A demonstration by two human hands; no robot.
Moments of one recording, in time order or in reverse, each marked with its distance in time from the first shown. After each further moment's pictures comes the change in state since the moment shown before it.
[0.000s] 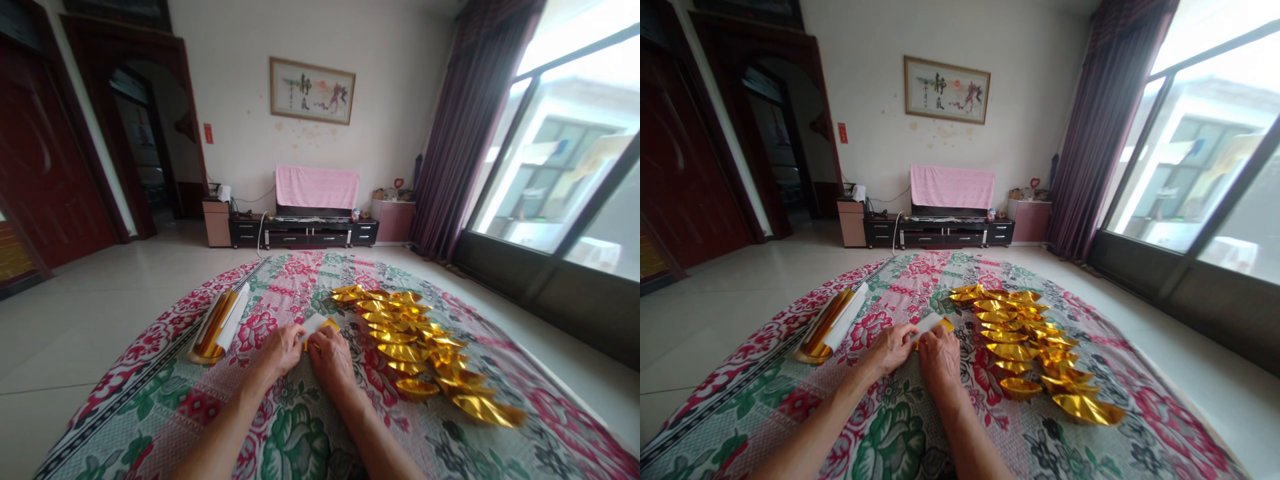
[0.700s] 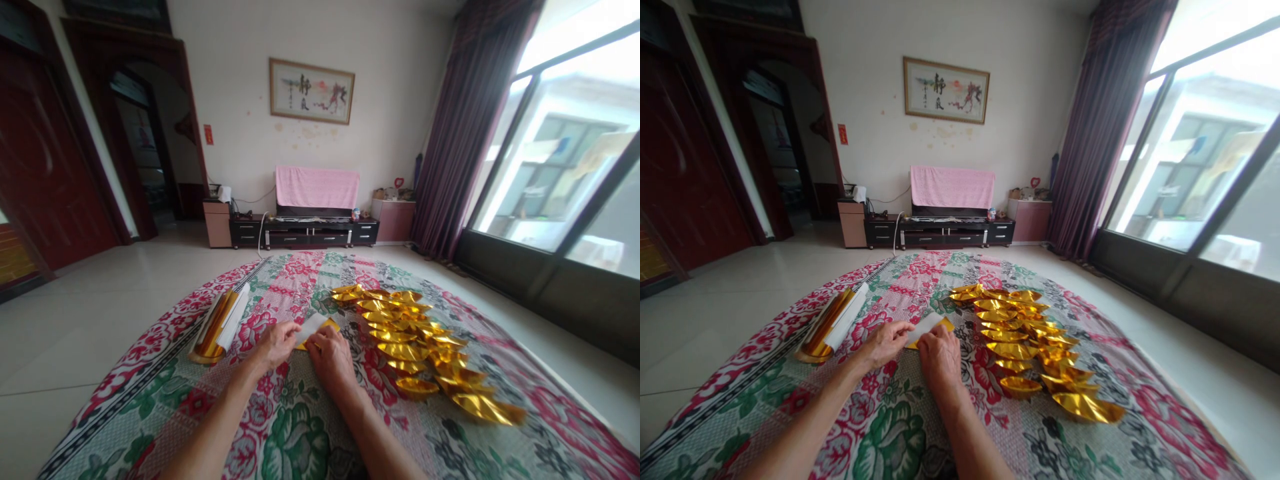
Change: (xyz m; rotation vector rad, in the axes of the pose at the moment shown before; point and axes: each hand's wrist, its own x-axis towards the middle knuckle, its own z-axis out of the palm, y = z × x) left_hand 0.006 -0.024 -0.004 -0.224 -0.012 0.036; right_hand 0.000 0.001 -0.001 0.004 0.009 -0.007
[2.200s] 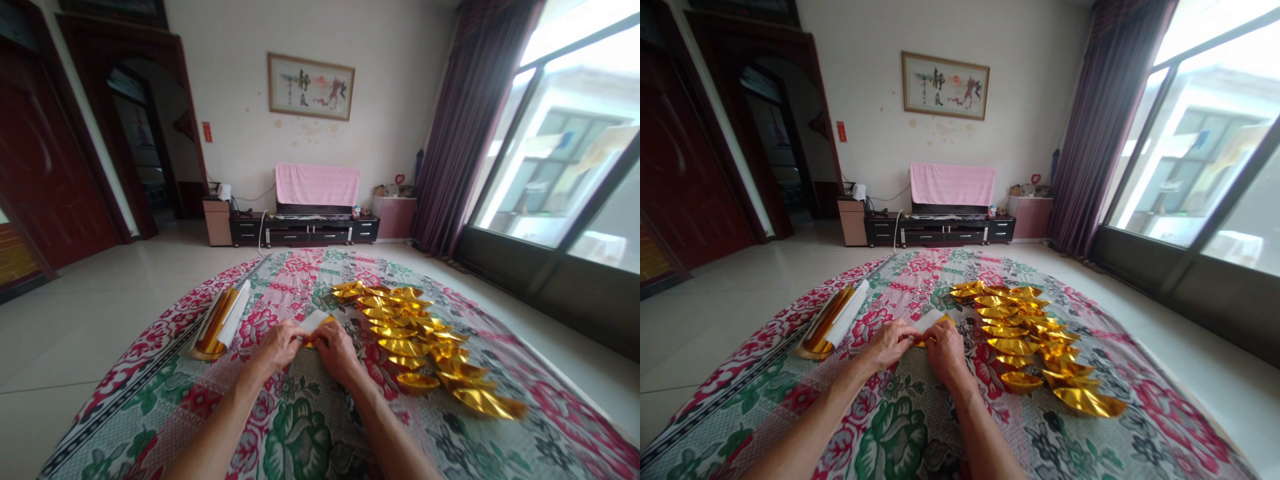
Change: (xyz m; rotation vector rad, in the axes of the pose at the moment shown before) left_hand -0.007 0.010 0.004 0.161 -0.042 0.091; right_hand 0.008 0.014 -0.002 0.292 -0.055 0.027
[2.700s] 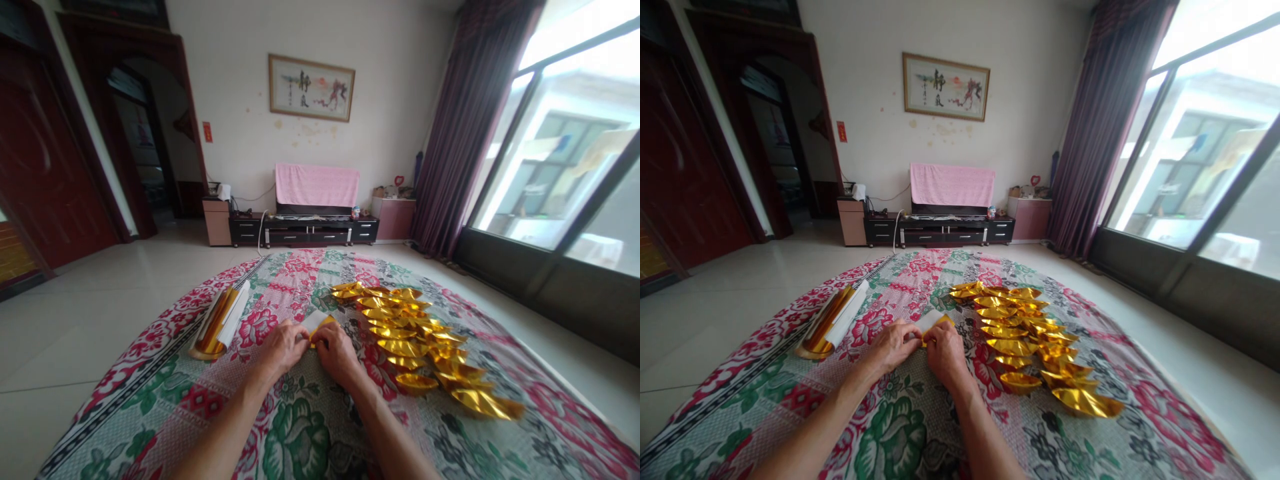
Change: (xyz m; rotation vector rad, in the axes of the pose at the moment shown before) left_hand -0.001 0.017 0.003 0.050 0.087 -0.100; right_hand 0.000 0.007 0.004 -0.012 0.022 -0.049
